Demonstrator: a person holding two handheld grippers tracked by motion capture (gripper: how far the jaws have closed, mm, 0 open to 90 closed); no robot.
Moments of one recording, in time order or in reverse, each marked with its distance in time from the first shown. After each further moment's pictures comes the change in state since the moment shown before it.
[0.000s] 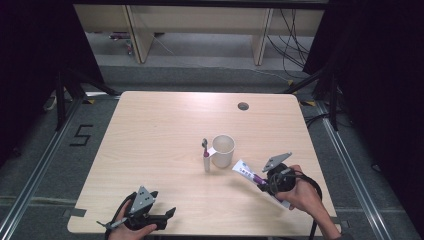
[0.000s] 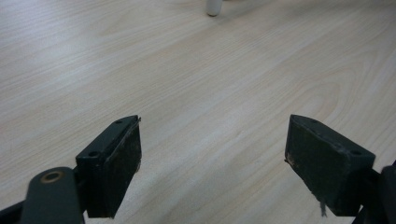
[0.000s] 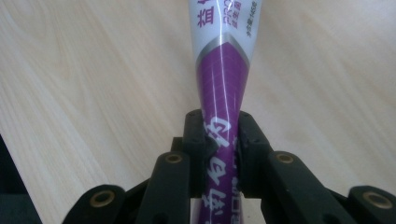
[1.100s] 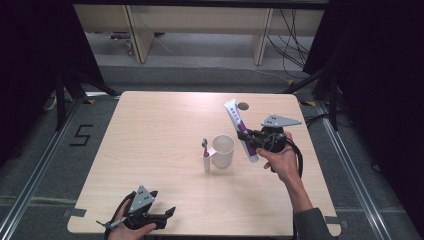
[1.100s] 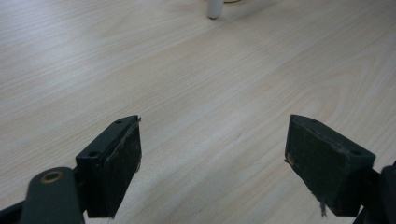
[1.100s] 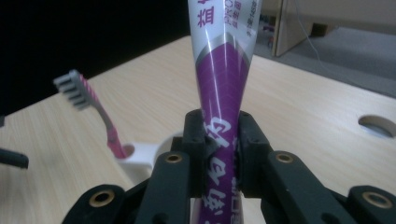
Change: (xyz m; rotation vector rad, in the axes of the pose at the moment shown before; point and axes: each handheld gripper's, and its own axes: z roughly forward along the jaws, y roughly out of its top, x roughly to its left) left arm 0.002 0.001 -0.001 0.000 -0.003 -0.009; right arm -0.030 0.090 -0.011 -0.650 0.010 0.125
